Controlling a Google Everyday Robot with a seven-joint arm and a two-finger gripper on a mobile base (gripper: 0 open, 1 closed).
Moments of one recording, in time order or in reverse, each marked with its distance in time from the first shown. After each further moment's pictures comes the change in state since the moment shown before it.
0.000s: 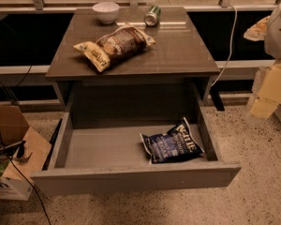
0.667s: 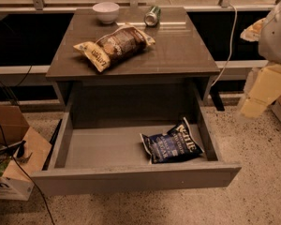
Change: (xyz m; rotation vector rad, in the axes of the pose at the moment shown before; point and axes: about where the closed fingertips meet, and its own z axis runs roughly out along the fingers) arm -0.007 -0.003 0.007 0.028 -0.038 0.026
